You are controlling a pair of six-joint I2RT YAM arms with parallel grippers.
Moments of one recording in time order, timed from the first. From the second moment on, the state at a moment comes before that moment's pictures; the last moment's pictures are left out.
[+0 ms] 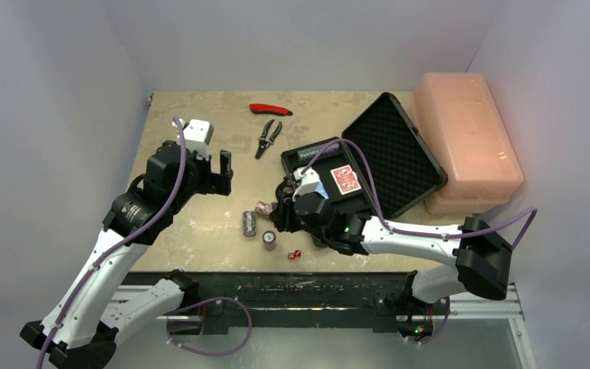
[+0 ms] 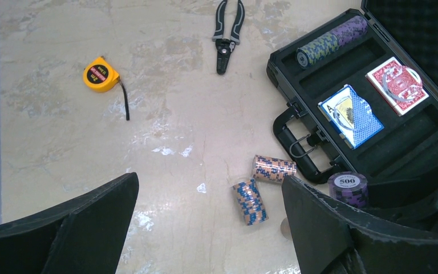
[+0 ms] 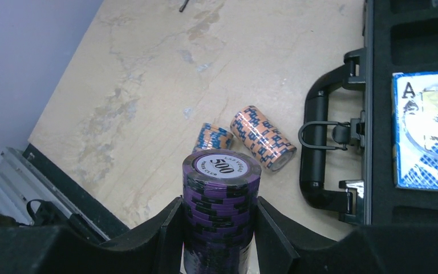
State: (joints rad) left arm -0.52 0.88 1.19 -0.80 -0.26 -0.17; right arm 1.14 1.39 0.85 0.07 0.36 0.66
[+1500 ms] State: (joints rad) left arm -0.52 0.90 1.17 -0.79 -0.34 -0.14; right arm 0.57 1.85 1.59 -0.79 0.42 1.42
